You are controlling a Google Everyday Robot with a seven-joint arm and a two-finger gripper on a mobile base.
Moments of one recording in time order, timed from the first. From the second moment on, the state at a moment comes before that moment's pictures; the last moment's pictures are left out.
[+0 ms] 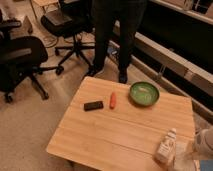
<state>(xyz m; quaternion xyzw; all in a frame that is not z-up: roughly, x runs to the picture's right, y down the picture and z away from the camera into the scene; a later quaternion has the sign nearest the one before) 0.368 0.278 0.571 -0.21 0.25 0.78 0.53</state>
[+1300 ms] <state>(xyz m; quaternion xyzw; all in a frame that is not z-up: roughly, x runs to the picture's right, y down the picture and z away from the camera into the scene) 0.367 0.274 0.599 -0.16 0.22 0.77 0.58</state>
